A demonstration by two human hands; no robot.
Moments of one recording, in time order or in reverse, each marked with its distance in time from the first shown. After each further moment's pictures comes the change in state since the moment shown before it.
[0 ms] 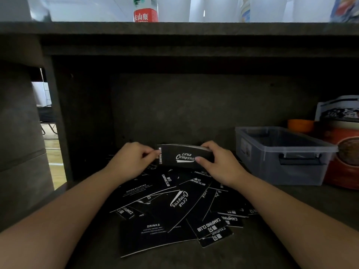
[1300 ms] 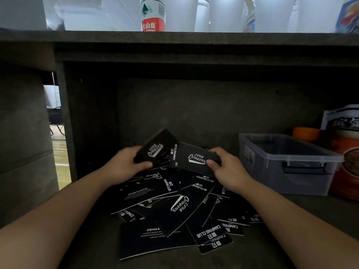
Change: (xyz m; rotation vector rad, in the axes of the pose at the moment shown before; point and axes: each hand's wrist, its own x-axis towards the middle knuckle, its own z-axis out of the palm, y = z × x) left_hand -0.001 -0.031 -0.003 -0.329 -0.058 -0.085; right_hand 0.002 0.005 -0.005 0.066 -0.003 0.092
